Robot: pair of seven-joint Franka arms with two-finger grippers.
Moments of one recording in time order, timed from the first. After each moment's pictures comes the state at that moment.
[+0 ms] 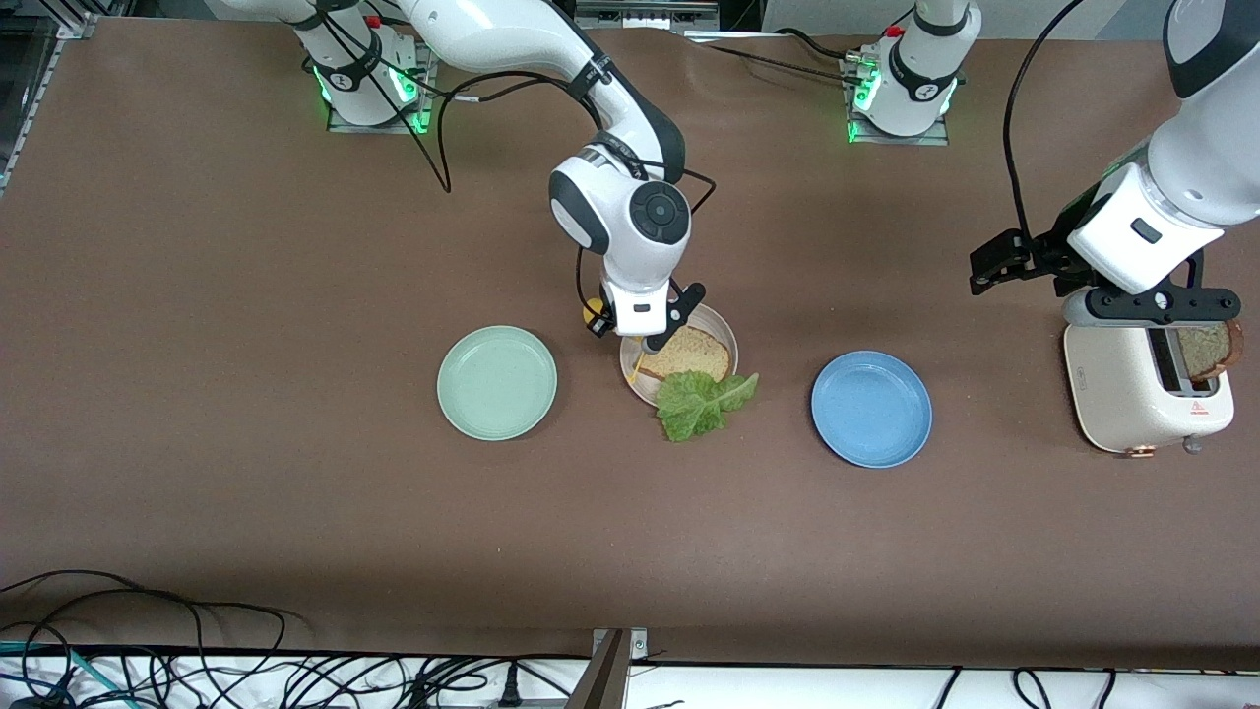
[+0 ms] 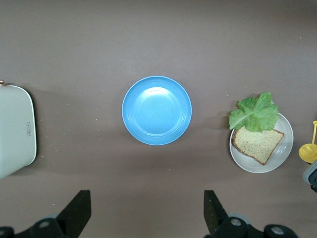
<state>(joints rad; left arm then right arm) 0.16 0.18 -0.36 -1.42 0.00 1.55 -0.21 0.95 0.84 -0.19 -1.22 0.00 1.86 -0.14</state>
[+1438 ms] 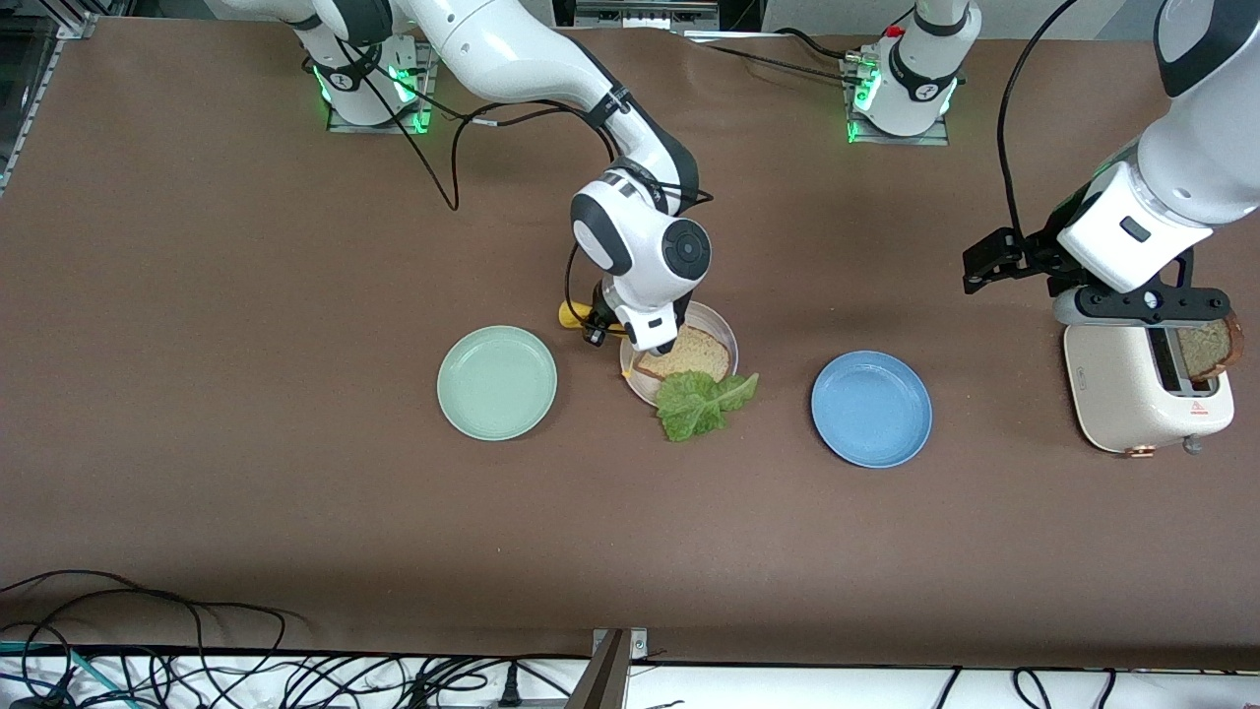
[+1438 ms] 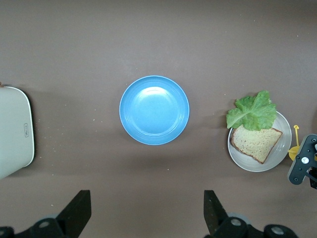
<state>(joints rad) 0.15 0.18 -0.36 -1.42 0.00 1.55 -0.21 0.97 0.98 -0.23 -1.06 -0.01 1.66 -0.44</state>
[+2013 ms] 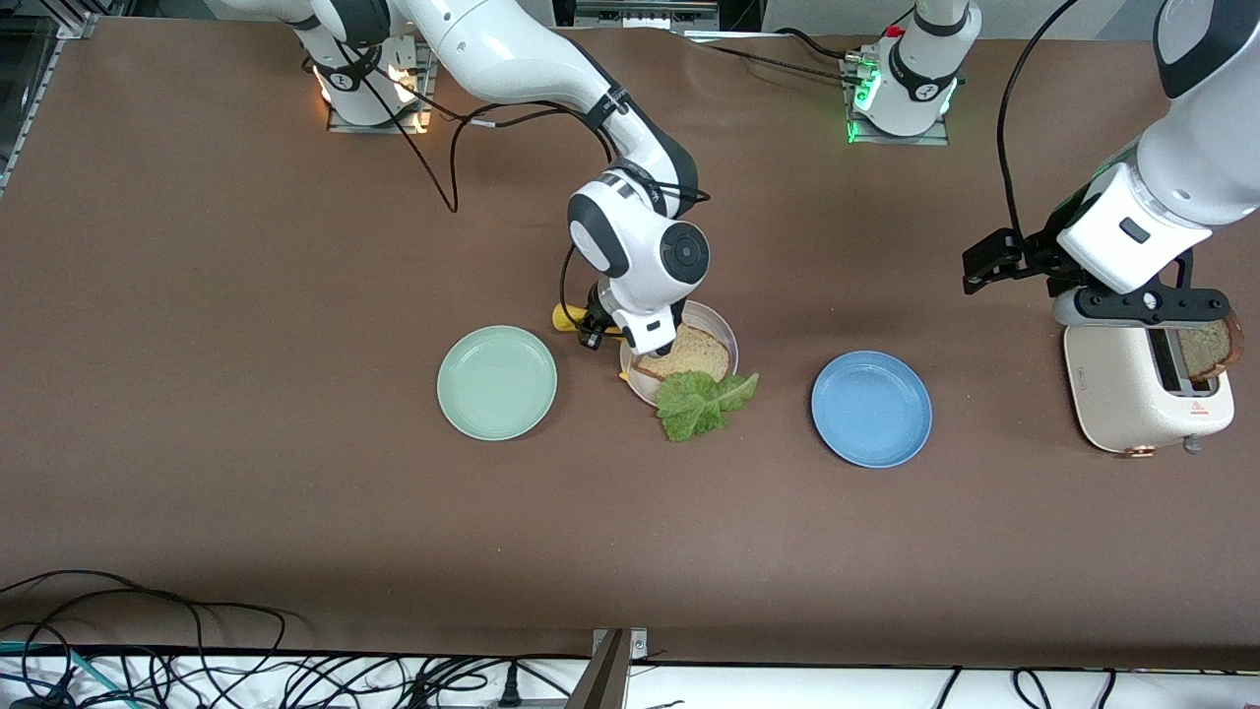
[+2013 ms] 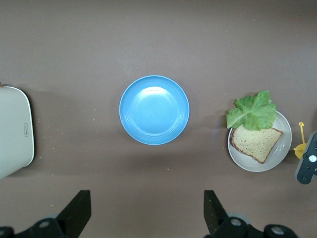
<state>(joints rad) 0.15 0.18 -0.36 -1.42 0.00 1.55 -0.21 0.96 0.98 -0.25 -1.02 -0.01 1.64 -0.49</state>
